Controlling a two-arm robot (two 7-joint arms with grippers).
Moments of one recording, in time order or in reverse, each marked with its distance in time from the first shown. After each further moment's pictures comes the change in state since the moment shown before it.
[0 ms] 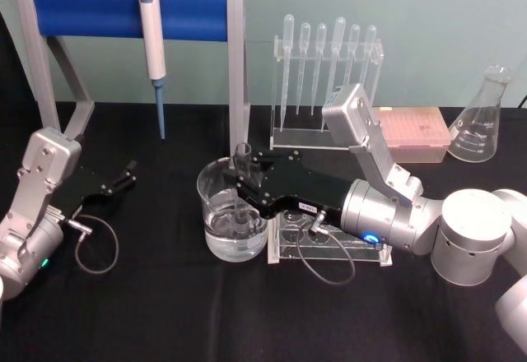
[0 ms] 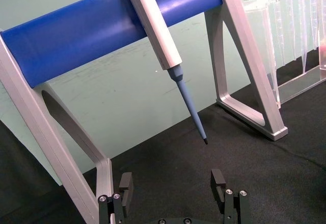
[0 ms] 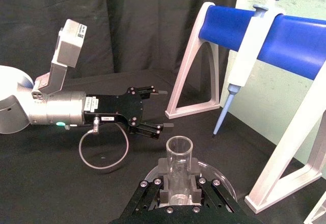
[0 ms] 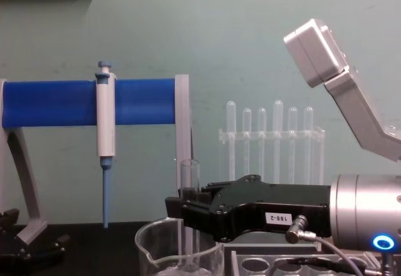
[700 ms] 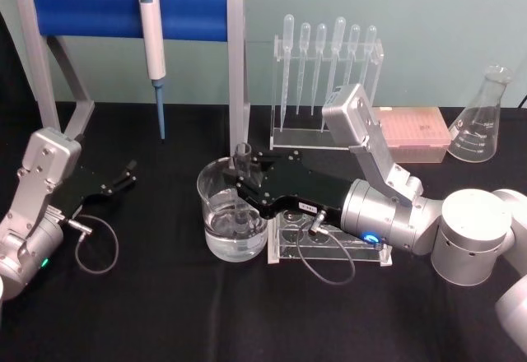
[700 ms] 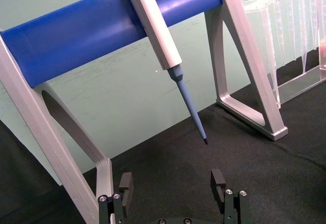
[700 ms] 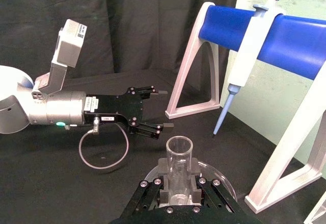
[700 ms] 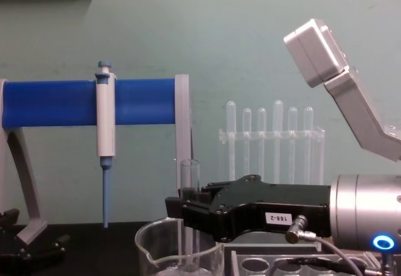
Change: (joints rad) left arm 0.000 0.000 0.000 0.000 0.000 0.000 0.000; right arm 0.000 0.000 0.000 0.000 0.000 0.000 0.000
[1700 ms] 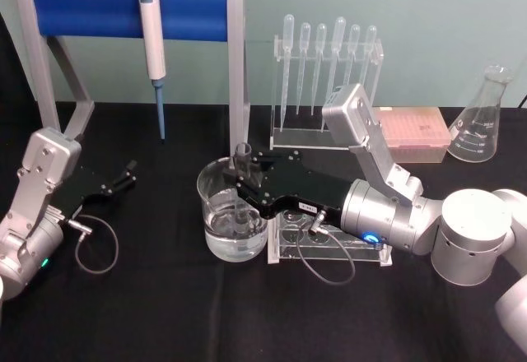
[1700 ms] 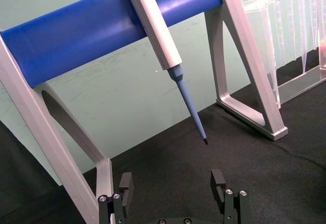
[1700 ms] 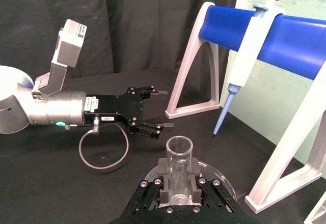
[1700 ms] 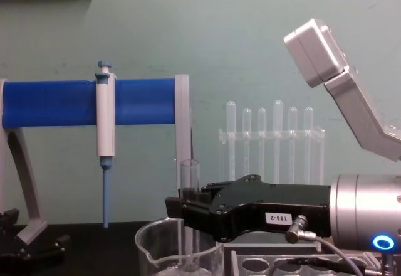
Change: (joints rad) left arm 0.000 0.000 0.000 0.000 0.000 0.000 0.000; right arm 0.000 0.000 0.000 0.000 0.000 0.000 0.000
